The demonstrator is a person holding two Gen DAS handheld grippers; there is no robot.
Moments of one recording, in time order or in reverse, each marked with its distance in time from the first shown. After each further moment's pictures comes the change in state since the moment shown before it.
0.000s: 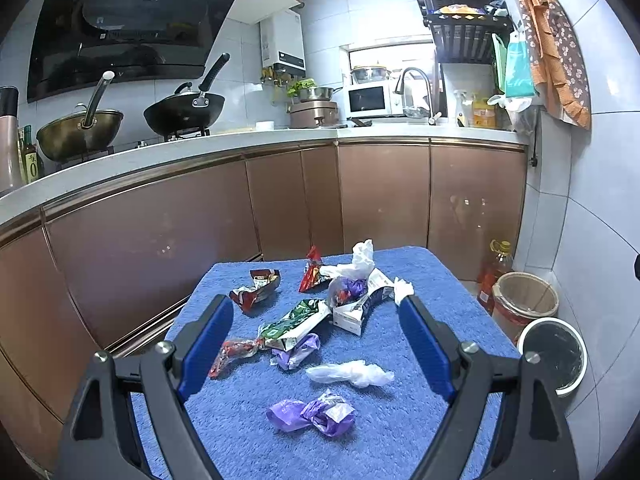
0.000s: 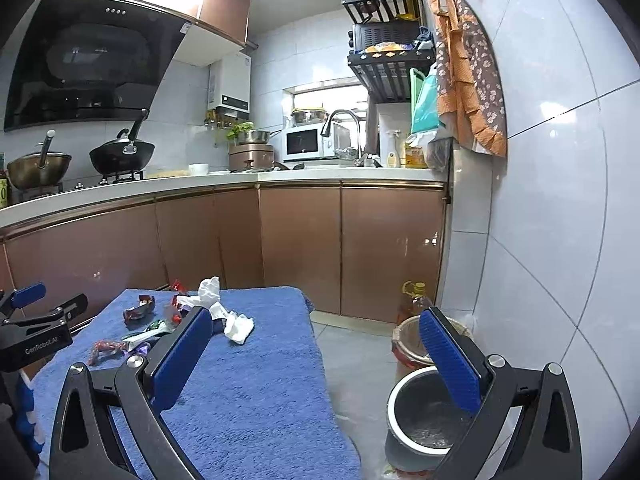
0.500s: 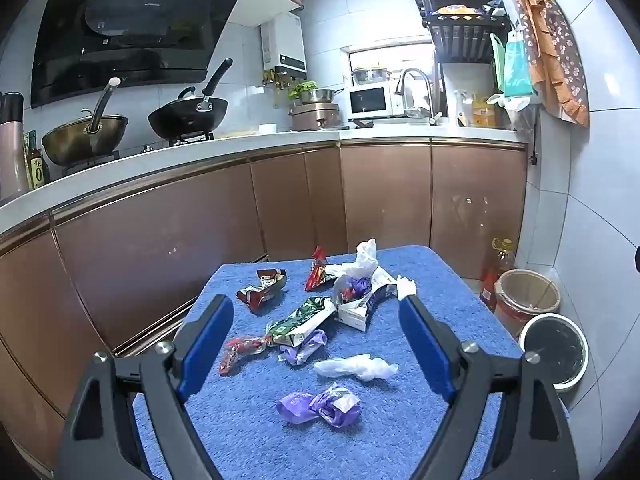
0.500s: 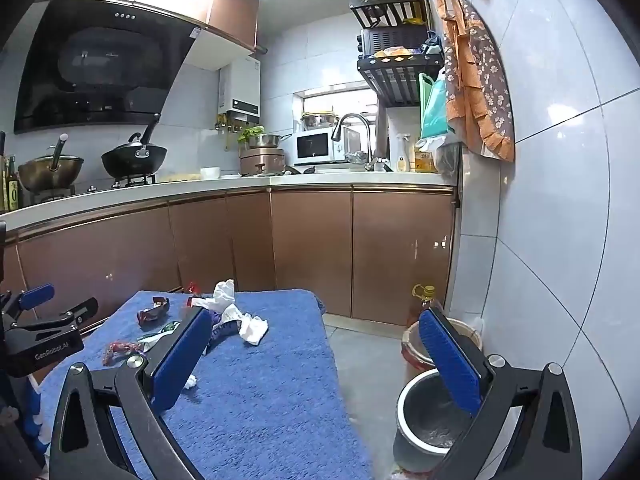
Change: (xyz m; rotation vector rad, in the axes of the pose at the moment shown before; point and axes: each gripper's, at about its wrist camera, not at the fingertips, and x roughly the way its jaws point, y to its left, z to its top) left arm -0.015 0.003 0.002 0.015 0.001 0.008; right arm -0.016 0.016 0.002 0.000 -0.024 0.027
